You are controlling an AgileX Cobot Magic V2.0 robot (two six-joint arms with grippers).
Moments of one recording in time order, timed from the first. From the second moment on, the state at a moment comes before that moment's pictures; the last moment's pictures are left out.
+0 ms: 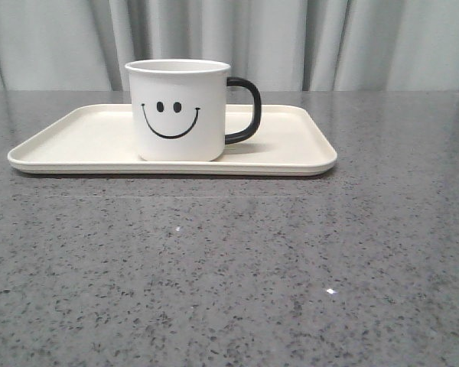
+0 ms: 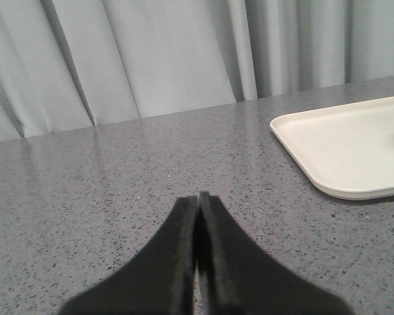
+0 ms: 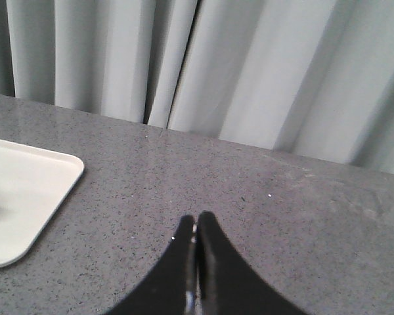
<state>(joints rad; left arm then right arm) -0.04 0.00 0.00 -0.15 0.09 0.24 0.02 0.33 -0.71 0.10 0.59 -0.22</state>
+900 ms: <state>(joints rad) -0.04 0.00 0.00 -0.15 0.09 0.24 0.02 -0.01 0.00 0.22 0.13 -0.22</state>
